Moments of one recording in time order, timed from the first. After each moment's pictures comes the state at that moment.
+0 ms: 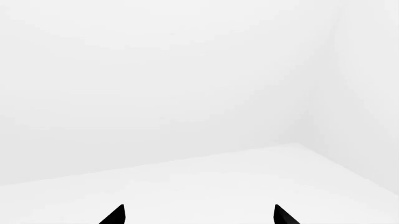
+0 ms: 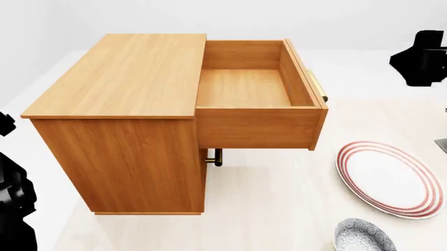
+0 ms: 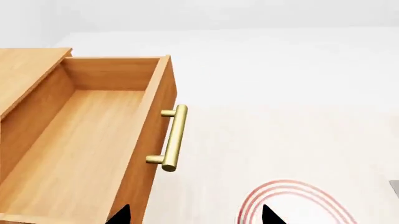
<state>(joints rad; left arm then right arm) -1.08 -0.49 -0.41 -1.31 0.00 0.29 -0.41 2.26 1.11 -1.66 0.21 2.04 0.98 0.37</state>
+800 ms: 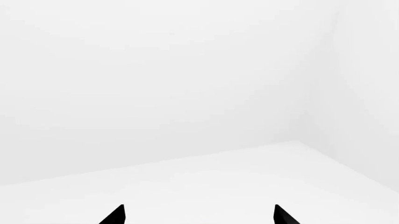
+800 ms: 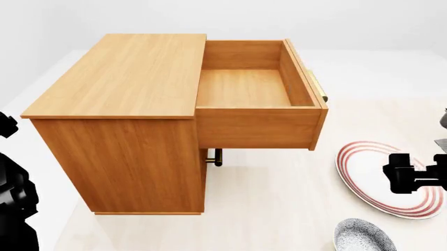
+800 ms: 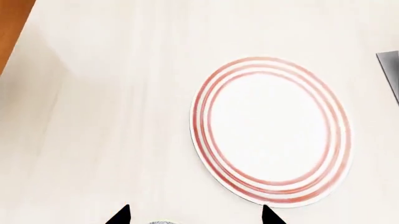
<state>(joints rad) -1.07 -0.49 -0.41 -1.31 0.00 0.29 -0.41 1.86 1.31 -1.78 0.03 1.88 0.83 0.35</state>
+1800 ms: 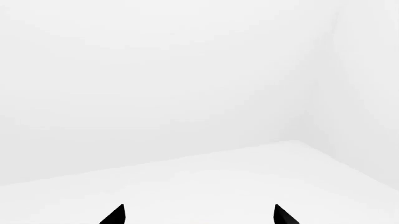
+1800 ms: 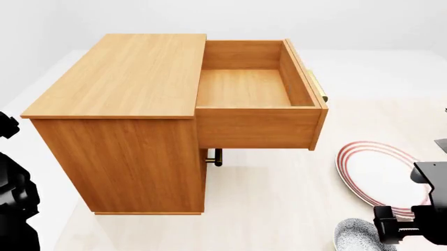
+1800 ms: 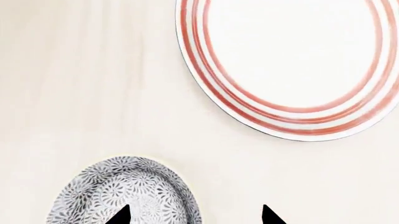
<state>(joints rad) -1.06 -0.48 -0.41 -1.31 0.00 0.29 -0.41 1.58 1.25 -1.90 0.11 1.82 0.69 0.26</state>
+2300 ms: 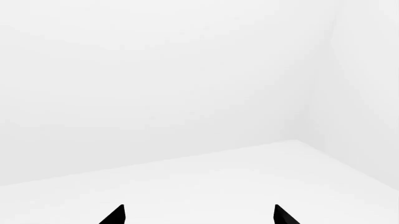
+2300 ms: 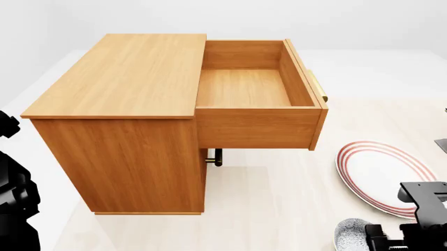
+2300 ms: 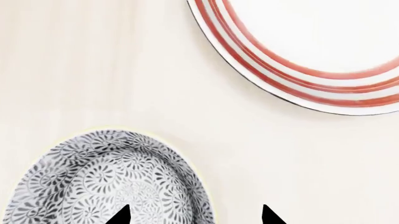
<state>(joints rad) -1.07 -0.48 -0.40 -1.31 0.00 0.29 -0.41 1.43 1.20 -1.94 0.17 1.81 0.59 0.20</state>
